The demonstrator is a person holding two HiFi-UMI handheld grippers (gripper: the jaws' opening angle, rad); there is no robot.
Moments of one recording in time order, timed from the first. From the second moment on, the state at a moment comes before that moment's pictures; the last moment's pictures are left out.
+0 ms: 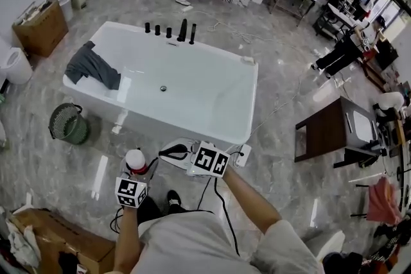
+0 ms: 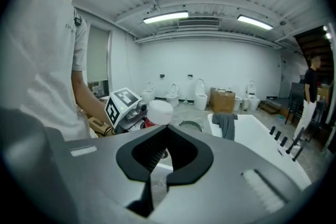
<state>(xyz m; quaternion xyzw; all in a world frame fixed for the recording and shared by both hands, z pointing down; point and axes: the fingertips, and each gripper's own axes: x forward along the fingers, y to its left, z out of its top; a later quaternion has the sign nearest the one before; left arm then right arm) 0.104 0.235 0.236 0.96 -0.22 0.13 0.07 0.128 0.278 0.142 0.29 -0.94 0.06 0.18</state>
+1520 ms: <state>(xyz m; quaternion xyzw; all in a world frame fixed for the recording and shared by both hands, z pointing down) 0.169 0.124 0.242 0.99 0.03 0.14 0.01 0.117 0.113 0.189 0.23 -0.88 0.06 0.42</state>
